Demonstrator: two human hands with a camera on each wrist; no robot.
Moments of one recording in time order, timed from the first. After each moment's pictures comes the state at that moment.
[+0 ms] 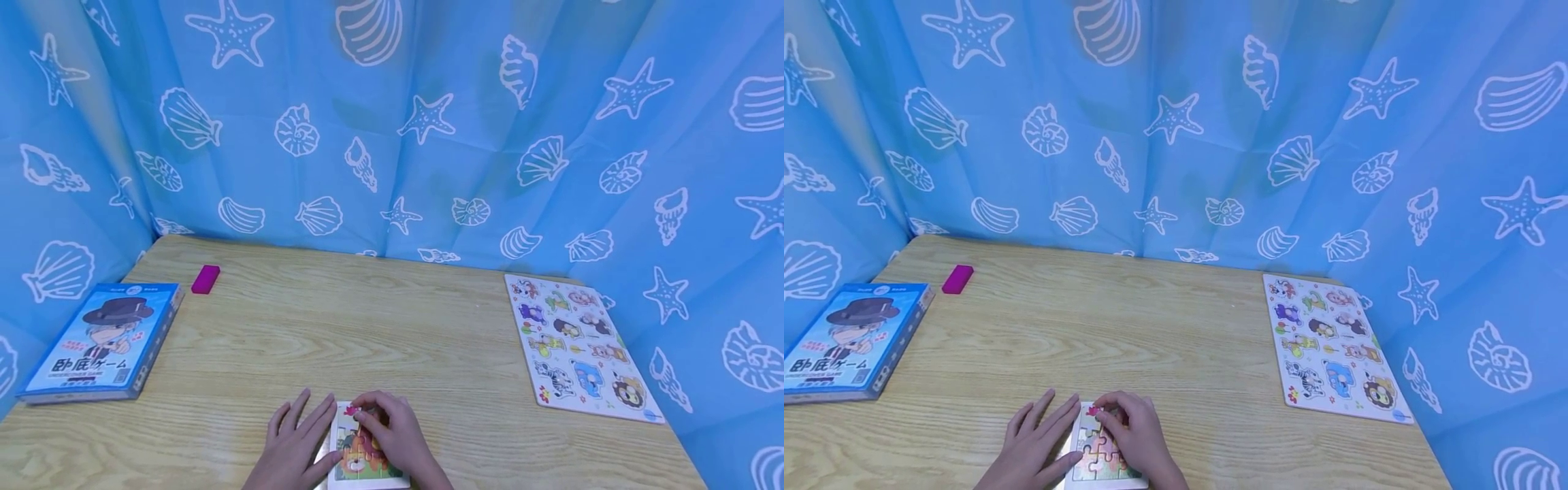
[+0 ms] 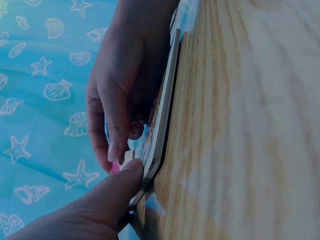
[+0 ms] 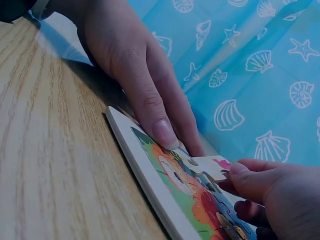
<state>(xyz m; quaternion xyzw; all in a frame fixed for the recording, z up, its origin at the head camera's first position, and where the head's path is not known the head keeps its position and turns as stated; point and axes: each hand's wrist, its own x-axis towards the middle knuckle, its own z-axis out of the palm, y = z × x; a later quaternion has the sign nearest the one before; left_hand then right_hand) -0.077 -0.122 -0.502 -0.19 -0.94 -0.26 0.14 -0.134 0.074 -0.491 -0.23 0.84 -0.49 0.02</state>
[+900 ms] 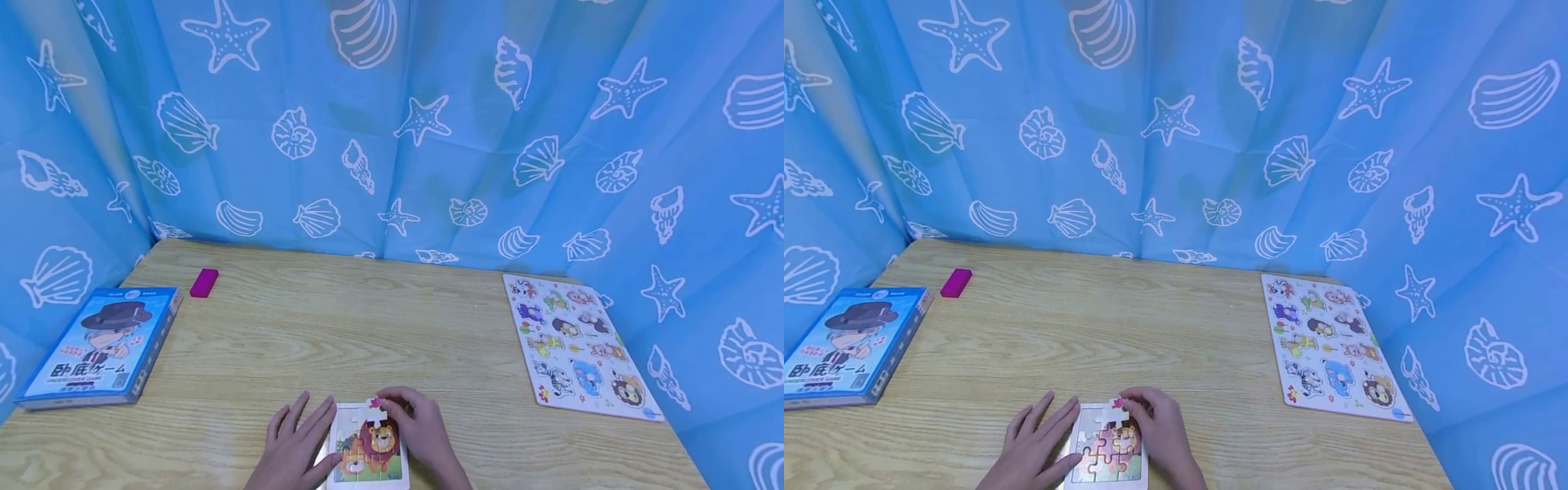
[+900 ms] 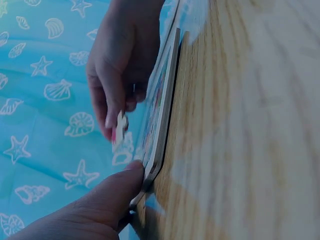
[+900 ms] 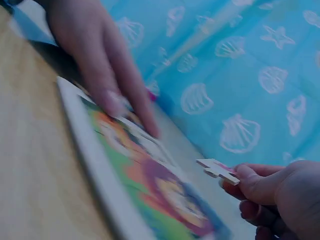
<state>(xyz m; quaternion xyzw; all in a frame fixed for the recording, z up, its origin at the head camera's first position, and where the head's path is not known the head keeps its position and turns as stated) -0.078 -0.123 -0.508 -0.20 -0.93 -0.25 0.18 -0.137 0.098 -0.473 -0.15 0.83 -0.53 0.01</state>
